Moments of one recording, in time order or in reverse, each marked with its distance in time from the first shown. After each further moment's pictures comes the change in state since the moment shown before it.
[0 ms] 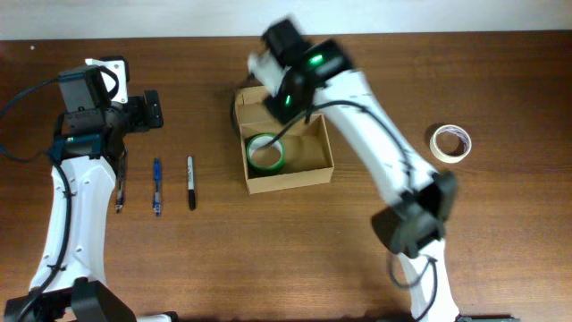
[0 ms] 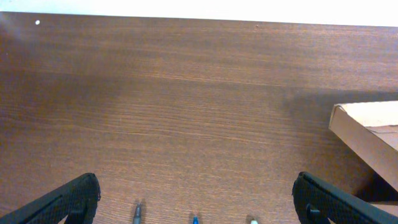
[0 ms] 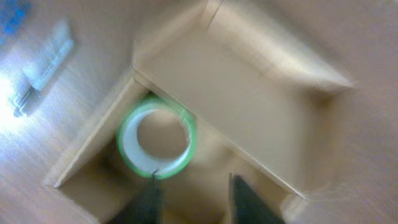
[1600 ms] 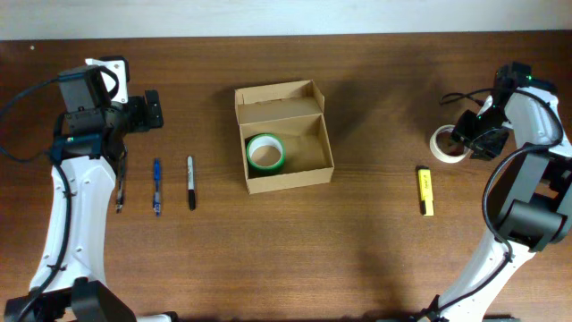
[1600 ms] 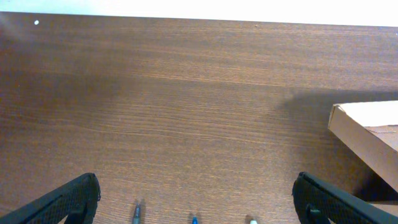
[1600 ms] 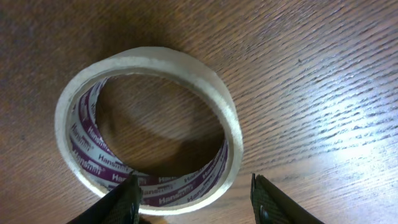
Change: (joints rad) left arm 0.000 0.000 0.000 0.000 0.003 0.000; right arm -0.896 -0.024 -0.725 0.230 0.016 0.400
